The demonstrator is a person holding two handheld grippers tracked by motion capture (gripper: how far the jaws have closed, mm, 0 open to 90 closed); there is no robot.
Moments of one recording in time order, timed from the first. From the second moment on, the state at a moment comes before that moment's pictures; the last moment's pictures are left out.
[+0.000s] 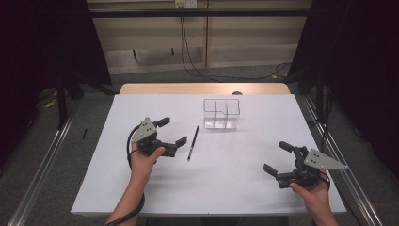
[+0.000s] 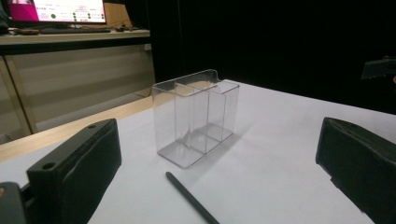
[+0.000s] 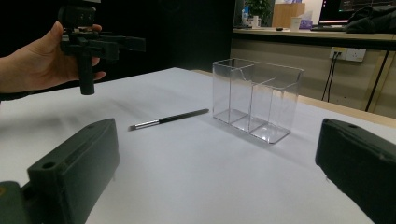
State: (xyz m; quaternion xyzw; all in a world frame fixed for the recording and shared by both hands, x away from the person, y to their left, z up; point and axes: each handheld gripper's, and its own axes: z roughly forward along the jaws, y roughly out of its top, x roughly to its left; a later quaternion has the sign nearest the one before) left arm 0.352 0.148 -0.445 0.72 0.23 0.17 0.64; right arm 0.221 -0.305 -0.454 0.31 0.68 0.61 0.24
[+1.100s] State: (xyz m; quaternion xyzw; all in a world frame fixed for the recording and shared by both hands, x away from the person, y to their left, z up) left arm 0.376 0.100 -0.445 0.73 0.22 0.13 0.63; right arm 0.222 -0.307 -0.455 0.31 0.68 0.61 0.24
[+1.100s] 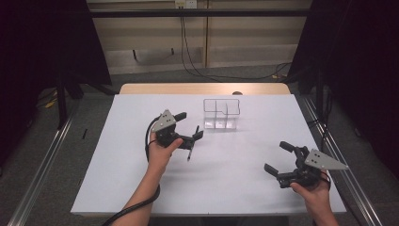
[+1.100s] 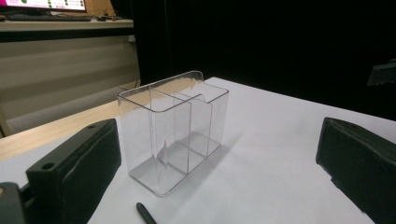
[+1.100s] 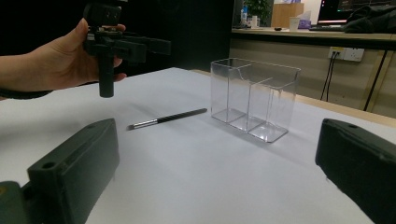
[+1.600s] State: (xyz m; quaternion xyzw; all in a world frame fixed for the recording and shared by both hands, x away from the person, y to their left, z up) left arm 0.385 0.084 -0.443 0.79 0.24 0.11 0.55; right arm 0.222 -0.307 -0.455 0.31 0.68 0.61 0.24
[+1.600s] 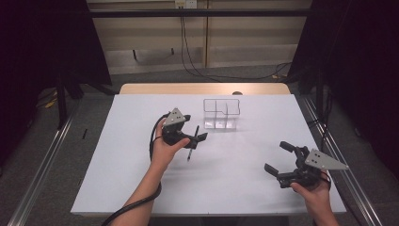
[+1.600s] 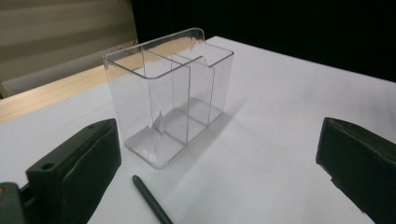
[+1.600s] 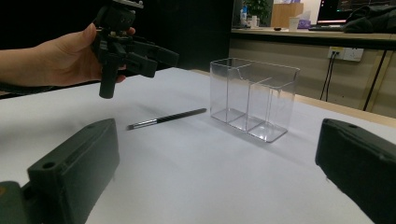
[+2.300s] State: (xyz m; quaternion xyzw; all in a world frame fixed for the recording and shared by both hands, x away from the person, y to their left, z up) left arm 0.396 0.073 -0.446 0.86 0.29 0.05 0.42; right arm 0.222 -0.307 -0.455 0.31 0.68 0.61 0.24
